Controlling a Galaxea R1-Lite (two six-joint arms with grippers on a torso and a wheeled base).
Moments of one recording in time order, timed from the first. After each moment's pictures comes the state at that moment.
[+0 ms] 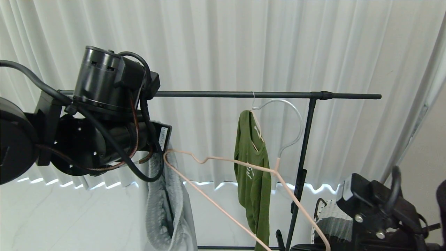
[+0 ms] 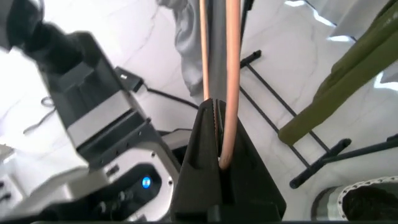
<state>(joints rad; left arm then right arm) -0.57 1.55 -1.17 0.19 0.58 0.00 1.17 1.32 -0.68 -0.12 -0.05 0.30</state>
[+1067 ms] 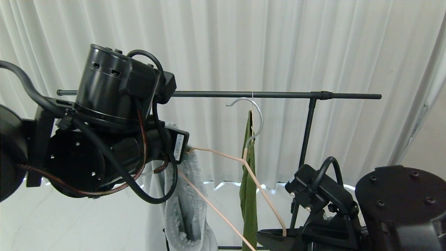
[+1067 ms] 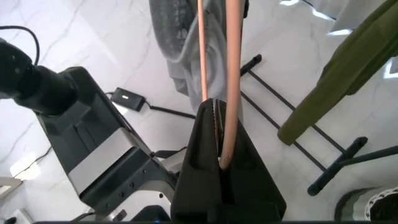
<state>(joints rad) -0.73 1.53 -1.17 0.19 0.58 -0.06 1.19 1.51 -0.75 -0.24 -0.09 0.37</state>
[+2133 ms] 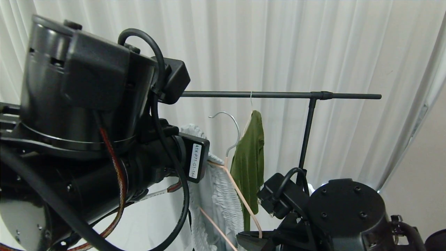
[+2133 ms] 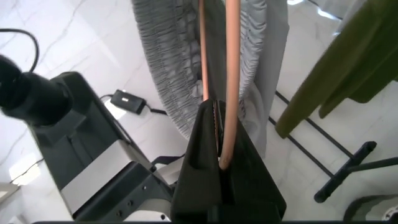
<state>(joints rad) -0.93 1.48 -1.17 0.19 0.57 -0.15 1.21 1.65 -0.76 -0.38 -0.13 0.39</state>
